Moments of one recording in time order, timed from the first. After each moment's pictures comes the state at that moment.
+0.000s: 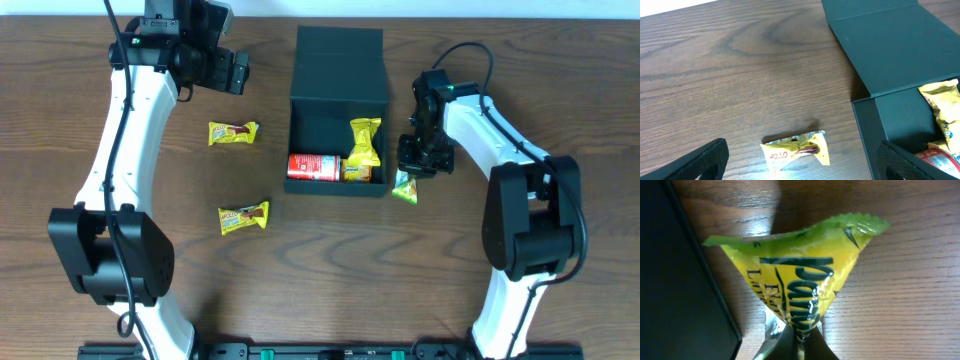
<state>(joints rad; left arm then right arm) -0.06 1.92 1.83 -0.89 0.21 0.18 0.18 2.08 1.50 -1.05 -0.12 0.34</state>
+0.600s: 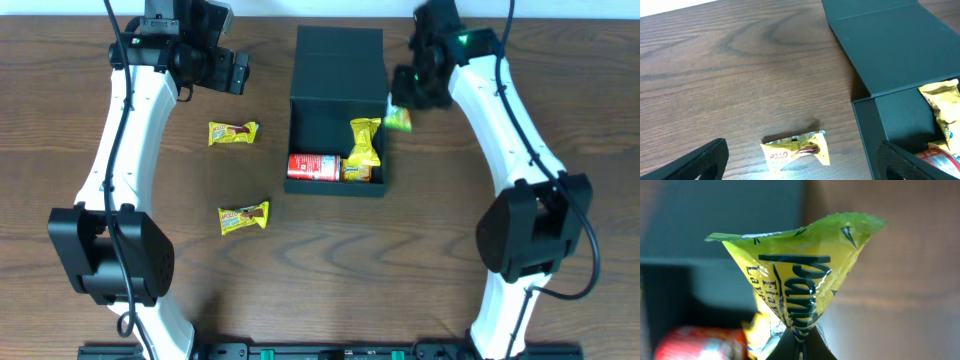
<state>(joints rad) -0.06 1.92 1.83 -0.89 0.21 0.18 0.25 2.09 1.99 -1.09 -0.07 0.33</state>
